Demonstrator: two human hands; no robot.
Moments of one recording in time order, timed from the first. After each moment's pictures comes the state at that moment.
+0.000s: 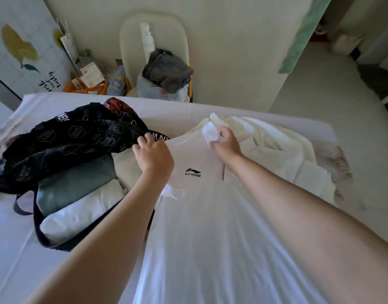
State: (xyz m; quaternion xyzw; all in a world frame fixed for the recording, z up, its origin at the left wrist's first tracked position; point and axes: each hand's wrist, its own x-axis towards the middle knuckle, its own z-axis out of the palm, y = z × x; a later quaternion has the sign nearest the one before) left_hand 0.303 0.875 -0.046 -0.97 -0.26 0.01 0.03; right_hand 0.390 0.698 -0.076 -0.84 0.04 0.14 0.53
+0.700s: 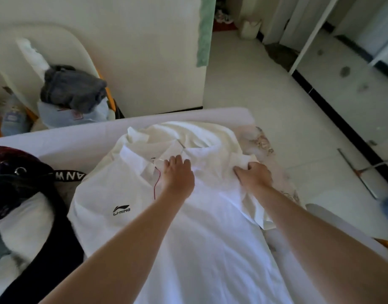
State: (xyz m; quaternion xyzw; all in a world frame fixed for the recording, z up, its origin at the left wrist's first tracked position) left_hand 0.376 0.648 -0.119 -0.99 0.10 0.07 0.03; right_hand 0.360 0.425 -0.126 -0.93 0.30 0.06 0.21
